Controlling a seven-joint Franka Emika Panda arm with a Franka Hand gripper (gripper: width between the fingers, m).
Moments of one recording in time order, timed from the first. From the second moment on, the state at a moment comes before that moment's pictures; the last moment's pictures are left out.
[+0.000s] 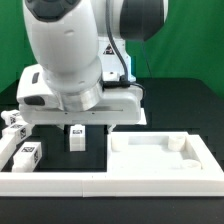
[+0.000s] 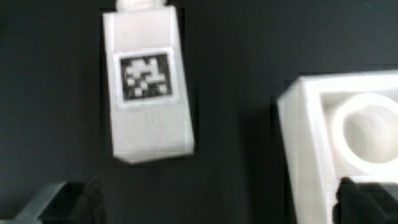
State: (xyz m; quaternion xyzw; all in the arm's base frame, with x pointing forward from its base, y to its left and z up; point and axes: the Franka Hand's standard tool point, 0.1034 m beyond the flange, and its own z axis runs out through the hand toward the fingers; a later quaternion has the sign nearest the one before) arm 0.544 -0.065 0.050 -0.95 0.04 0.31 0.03
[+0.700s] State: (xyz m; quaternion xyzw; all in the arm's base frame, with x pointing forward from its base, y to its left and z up) arm 0.523 -0.084 0.051 -0.94 0.02 0.35 0.01
